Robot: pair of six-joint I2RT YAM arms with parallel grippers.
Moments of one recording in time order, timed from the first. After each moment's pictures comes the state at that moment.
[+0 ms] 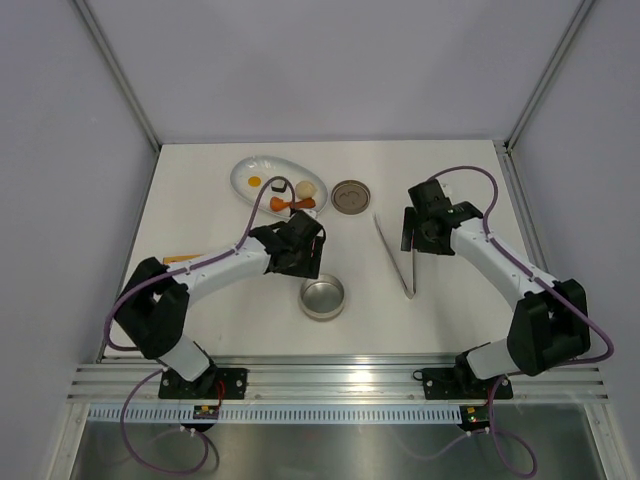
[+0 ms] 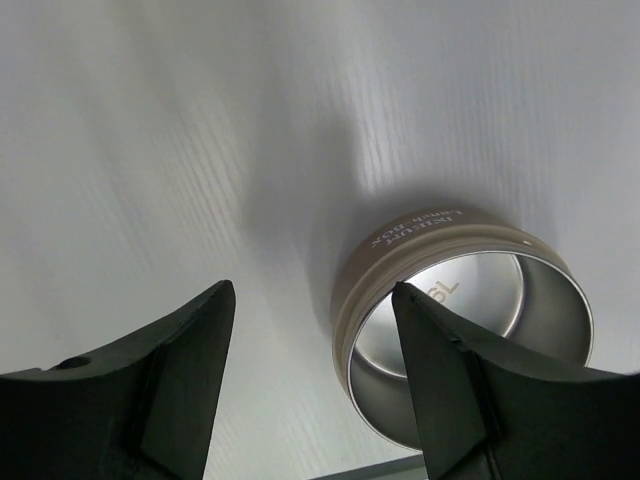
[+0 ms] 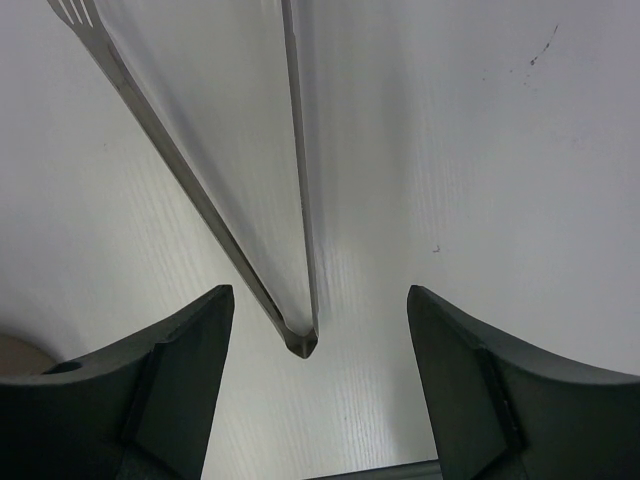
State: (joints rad) left arm -0.79 1.55 1.03 -0.59 -0.20 -0.55; right arm 0.37 1.44 1.11 -0.77 0.28 0.44
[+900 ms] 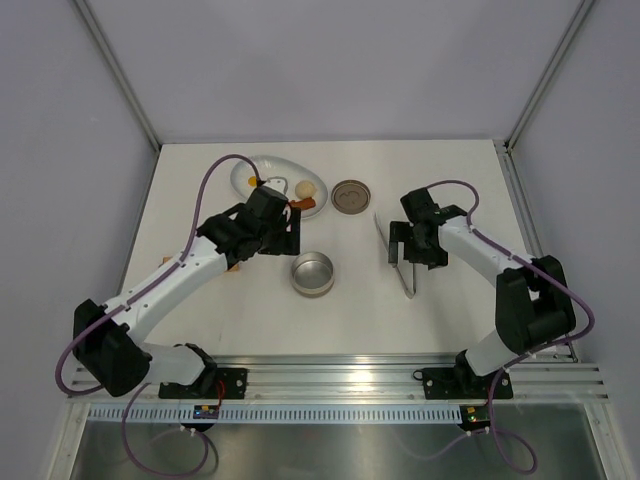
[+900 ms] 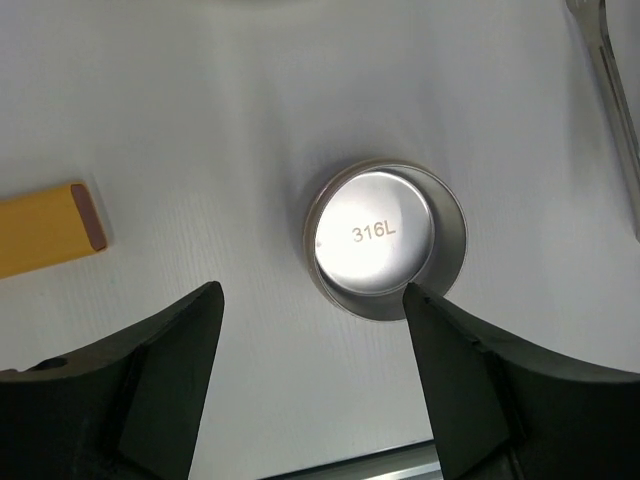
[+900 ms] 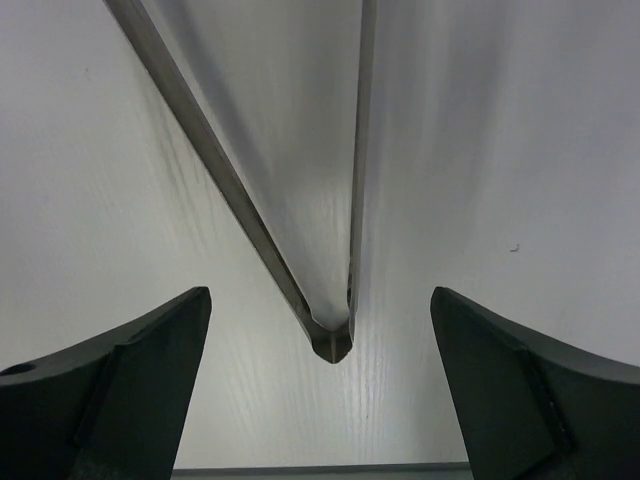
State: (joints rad) left arm -0.66 1.33 1.17 -0.72 -0.22 -0.48; right arm 0.37 1.53 1.06 -0.74 0.13 0.43
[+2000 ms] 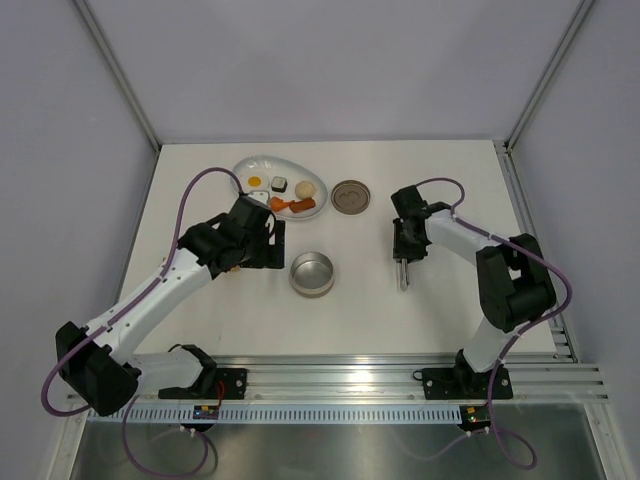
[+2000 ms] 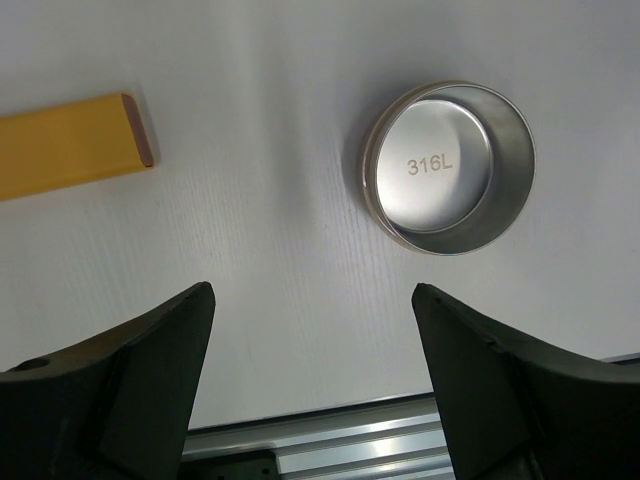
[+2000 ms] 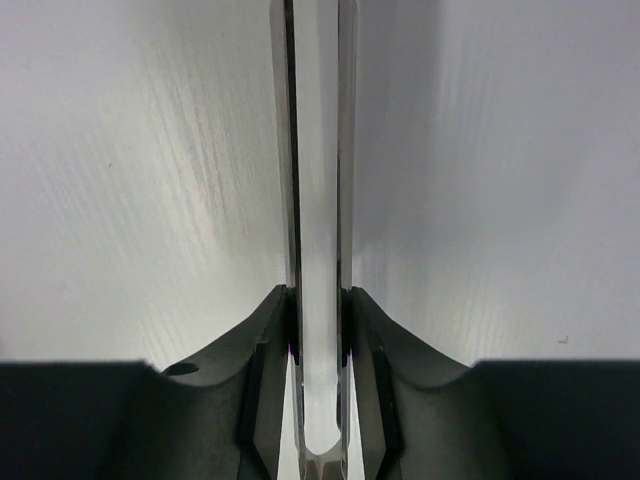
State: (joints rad) left arm -0.63 1.19 1.10 -0.88 -0.21 -0.49; right arm 0.38 1.74 1.10 -0.59 0.12 0.42
